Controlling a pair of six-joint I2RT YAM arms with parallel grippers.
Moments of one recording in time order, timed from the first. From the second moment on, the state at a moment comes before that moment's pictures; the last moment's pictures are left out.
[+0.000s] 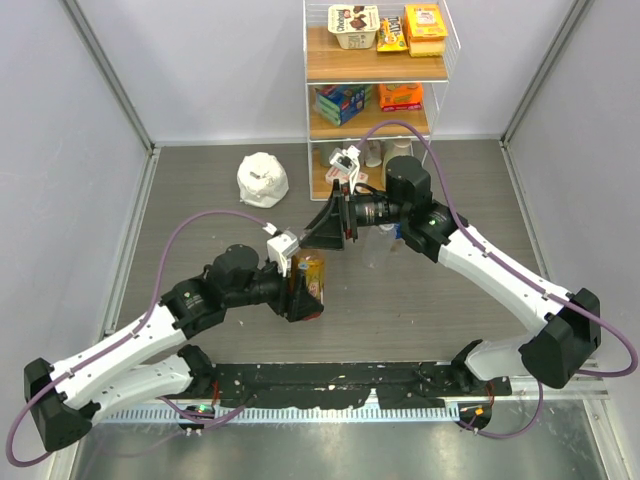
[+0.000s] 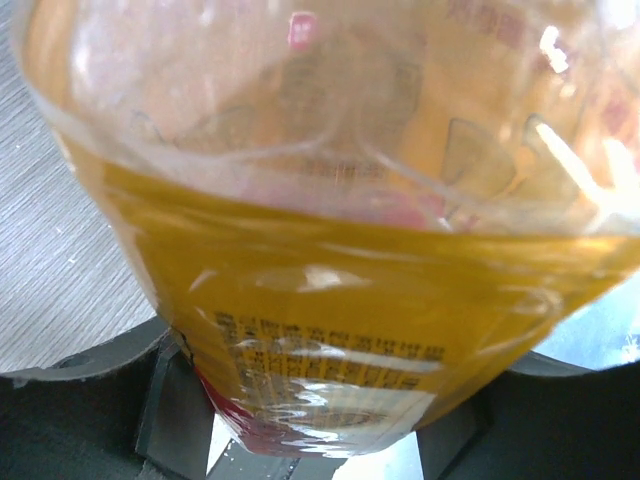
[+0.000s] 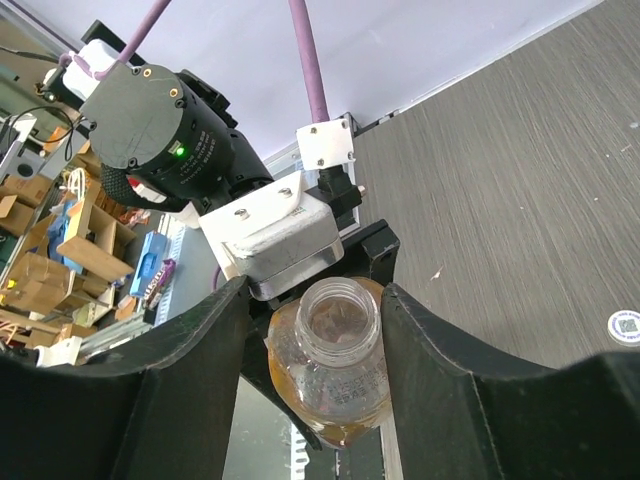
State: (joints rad) left arm -0.89 0.84 0.73 -0.35 0.28 -0.42; right arm 0.68 1.35 1.22 0.00 -0.92 0.48
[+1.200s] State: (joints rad) left arm -0.89 0.81 0.73 -0.34 0.31 -0.41; right arm 0.68 1.36 1.21 0.05 -0.98 0.48
